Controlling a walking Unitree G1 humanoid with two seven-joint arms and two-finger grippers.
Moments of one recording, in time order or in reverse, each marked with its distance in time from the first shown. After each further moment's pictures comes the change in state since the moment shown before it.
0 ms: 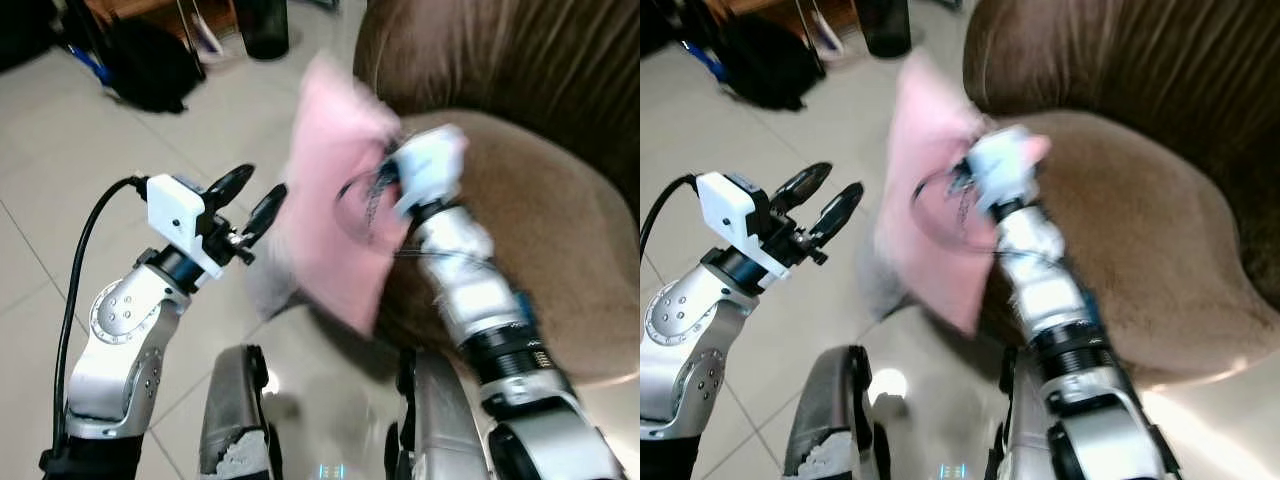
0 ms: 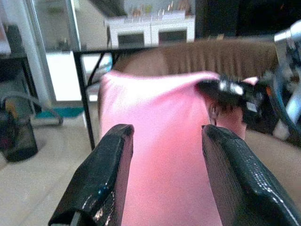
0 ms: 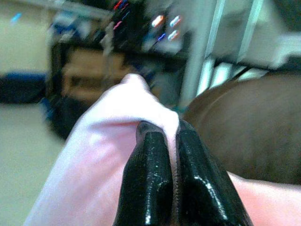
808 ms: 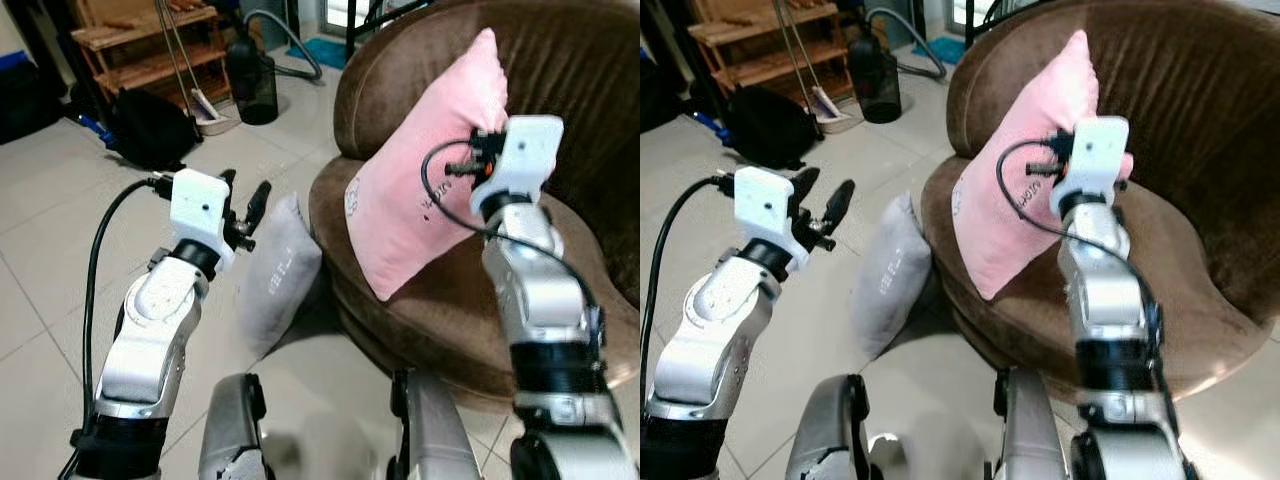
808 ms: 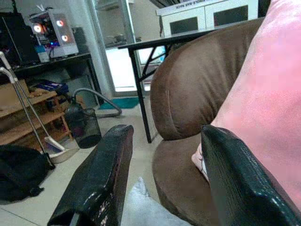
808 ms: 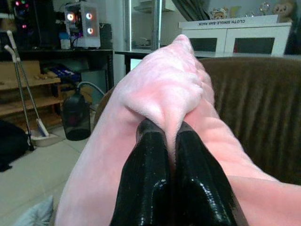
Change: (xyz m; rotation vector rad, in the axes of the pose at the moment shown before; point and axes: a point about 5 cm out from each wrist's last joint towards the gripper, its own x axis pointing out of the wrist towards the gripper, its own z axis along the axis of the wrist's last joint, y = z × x) left arm 0.012 0.014 -0.031 0.096 0.209 0.297; right arm -0.022 -0.058 -0.008 0.061 0.241 -0.259
